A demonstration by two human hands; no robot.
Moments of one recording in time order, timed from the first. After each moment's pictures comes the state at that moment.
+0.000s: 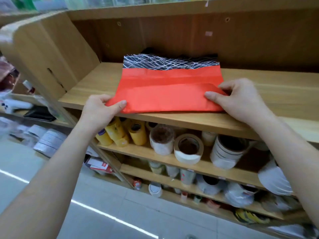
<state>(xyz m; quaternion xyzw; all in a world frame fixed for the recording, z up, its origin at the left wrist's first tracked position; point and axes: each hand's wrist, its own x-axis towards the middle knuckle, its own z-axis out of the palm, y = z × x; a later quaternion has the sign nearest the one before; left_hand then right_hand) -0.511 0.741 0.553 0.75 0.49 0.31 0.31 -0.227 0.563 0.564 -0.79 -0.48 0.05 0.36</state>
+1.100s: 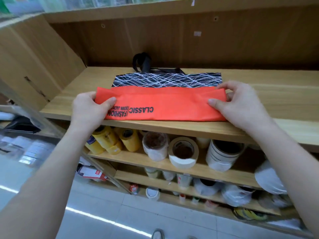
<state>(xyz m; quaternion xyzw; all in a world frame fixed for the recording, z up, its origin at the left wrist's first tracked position) -0.482 0.766 0.551 0.75 0.51 0.33 0.25 -0.223 0.556 0.562 -0.83 -0.39 0.10 0.39</state>
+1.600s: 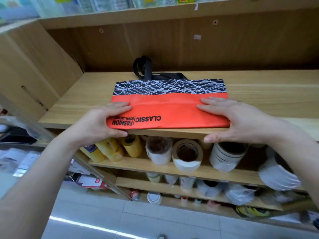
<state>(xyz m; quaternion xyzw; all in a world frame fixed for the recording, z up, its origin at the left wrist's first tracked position) -0.508 0.791 0.557 0.95 0.24 0.07 0.19 -0.224 0.546 0.562 -0.76 -0.64 0.11 0.08</state>
